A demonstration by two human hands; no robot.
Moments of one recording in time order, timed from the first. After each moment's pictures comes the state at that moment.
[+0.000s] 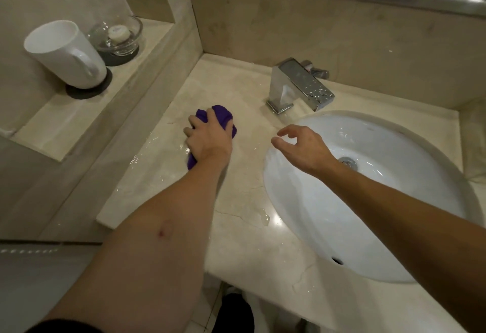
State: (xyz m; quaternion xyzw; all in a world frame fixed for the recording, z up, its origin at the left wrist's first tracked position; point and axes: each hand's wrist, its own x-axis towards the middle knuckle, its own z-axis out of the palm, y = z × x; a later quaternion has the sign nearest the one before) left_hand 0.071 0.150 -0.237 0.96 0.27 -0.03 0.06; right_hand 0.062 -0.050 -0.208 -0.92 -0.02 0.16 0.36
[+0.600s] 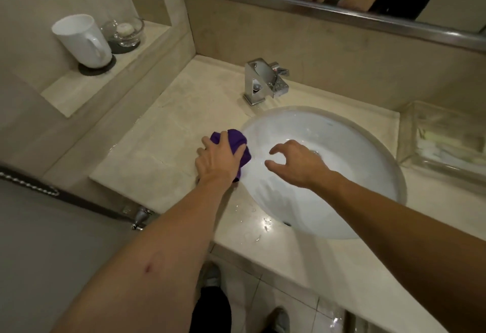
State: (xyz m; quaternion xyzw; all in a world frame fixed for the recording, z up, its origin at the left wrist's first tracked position) left_hand -0.052 0.048 -0.211 0.97 0.21 -0.04 0.11; right_hand -0.023 -0.137 -0.186 -0.96 -0.14 0.18 0.17
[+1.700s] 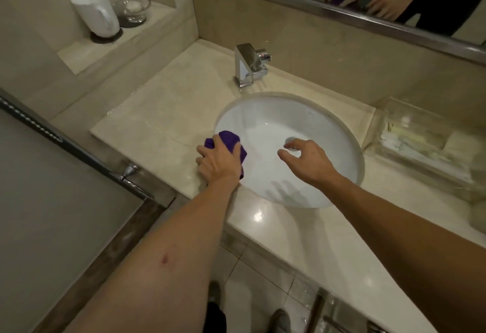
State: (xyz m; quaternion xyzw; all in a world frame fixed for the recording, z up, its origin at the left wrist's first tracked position) left_hand -0.123 -0.066 -0.203 0.90 0.39 -0.04 0.20; right_hand -0.079 -0.249 -0.164 -0.93 -0.08 0.18 0.30
